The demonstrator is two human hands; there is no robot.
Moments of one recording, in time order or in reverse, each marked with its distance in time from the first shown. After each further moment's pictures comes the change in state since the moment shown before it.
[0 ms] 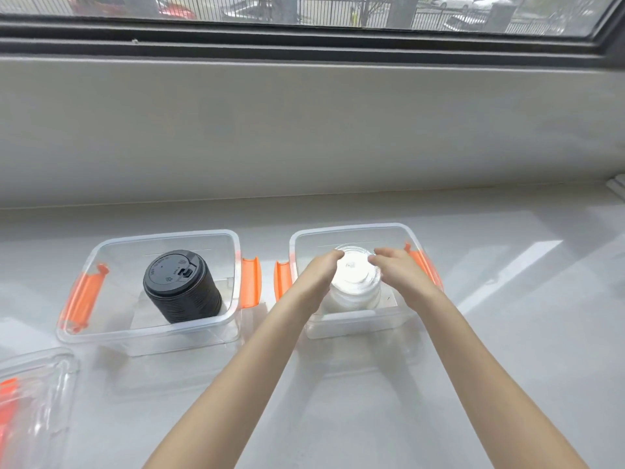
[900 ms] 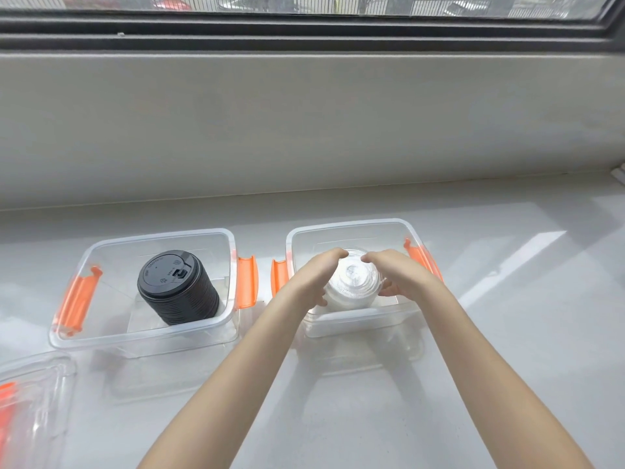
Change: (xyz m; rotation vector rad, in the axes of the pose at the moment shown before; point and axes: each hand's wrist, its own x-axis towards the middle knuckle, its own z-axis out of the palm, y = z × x) left_hand 0.003 0.005 0.001 0.117 -0.044 -0.127; right_hand 0.021 0.003 0.001 -0.129 -0.119 0.246
